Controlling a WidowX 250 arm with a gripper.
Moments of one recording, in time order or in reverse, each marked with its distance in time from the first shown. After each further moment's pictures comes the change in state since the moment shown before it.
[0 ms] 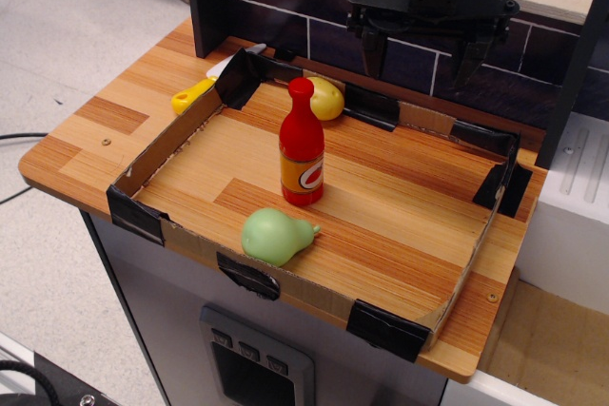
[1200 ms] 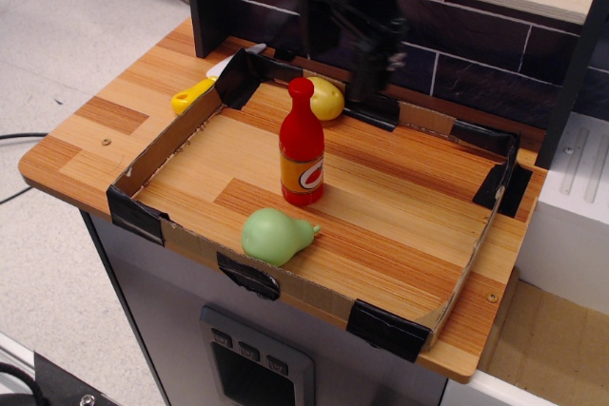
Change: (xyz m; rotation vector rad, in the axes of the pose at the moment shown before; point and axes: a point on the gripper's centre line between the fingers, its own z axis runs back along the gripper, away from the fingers) arm -0.008 0.055 0.011 -0.097 0.182 -0.901
